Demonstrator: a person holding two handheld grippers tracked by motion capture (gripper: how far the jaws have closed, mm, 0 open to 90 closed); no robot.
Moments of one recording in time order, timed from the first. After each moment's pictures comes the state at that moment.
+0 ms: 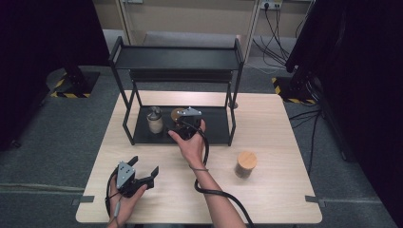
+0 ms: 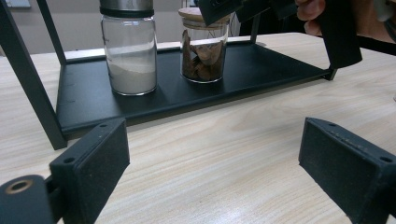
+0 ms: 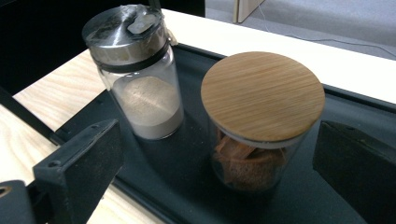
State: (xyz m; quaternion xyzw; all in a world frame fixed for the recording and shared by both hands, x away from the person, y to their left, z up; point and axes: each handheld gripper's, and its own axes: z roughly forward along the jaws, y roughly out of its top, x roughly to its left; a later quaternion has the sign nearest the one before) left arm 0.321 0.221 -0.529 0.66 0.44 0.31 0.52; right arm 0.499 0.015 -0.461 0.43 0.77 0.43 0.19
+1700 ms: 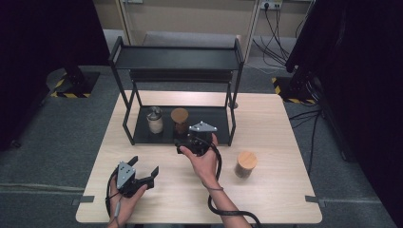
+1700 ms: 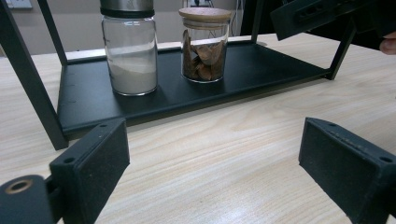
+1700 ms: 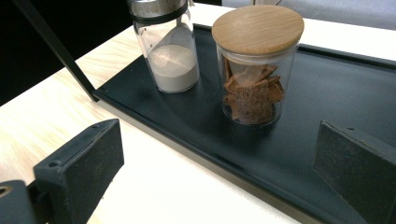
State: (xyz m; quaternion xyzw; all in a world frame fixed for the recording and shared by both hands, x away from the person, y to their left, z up) left arm 0.321 0.220 -0.529 0.66 0.44 0.31 0.52; right arm 0.447 -0.030 -0.469 0.42 0.77 0.46 0.16
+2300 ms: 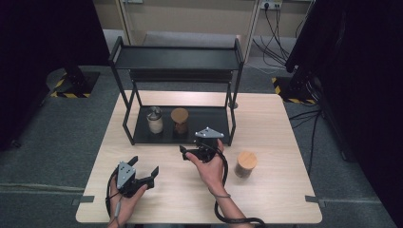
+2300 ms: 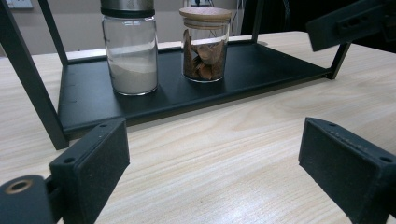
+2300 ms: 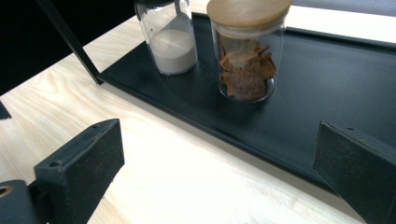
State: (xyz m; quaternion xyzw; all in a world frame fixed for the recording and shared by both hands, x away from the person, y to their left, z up) left arm 0.321 0.220 -0.529 0.66 0.44 0.31 0.52; right arm 0.429 -0.050 -0.475 0.42 0.77 0.46 0.15
